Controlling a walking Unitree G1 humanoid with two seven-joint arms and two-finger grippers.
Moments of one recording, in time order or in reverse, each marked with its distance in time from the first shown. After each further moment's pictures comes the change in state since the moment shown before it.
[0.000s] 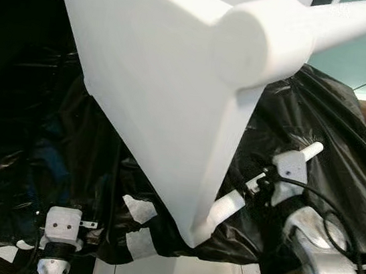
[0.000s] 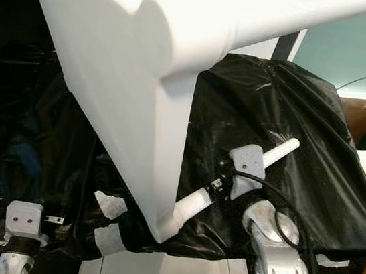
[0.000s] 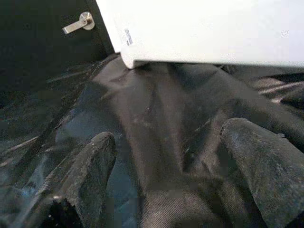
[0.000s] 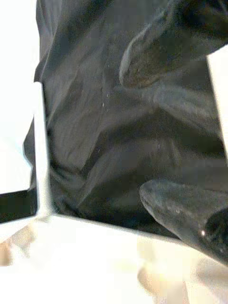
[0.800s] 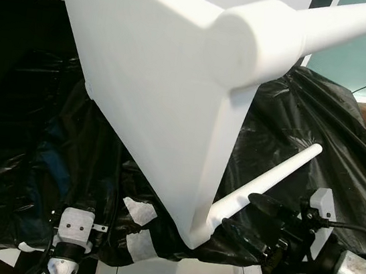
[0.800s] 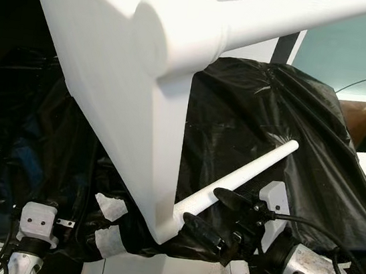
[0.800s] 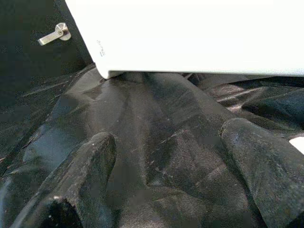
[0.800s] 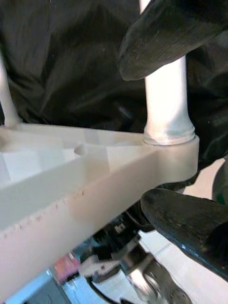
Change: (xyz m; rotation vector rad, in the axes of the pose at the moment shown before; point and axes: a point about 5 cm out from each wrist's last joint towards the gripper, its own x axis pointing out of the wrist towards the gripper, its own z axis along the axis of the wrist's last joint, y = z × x) left arm 0.004 -0.017 -0.001 0.006 -0.008 -0.092; right arm -0.050 0.016 0.000 0.174 0.100 0.440
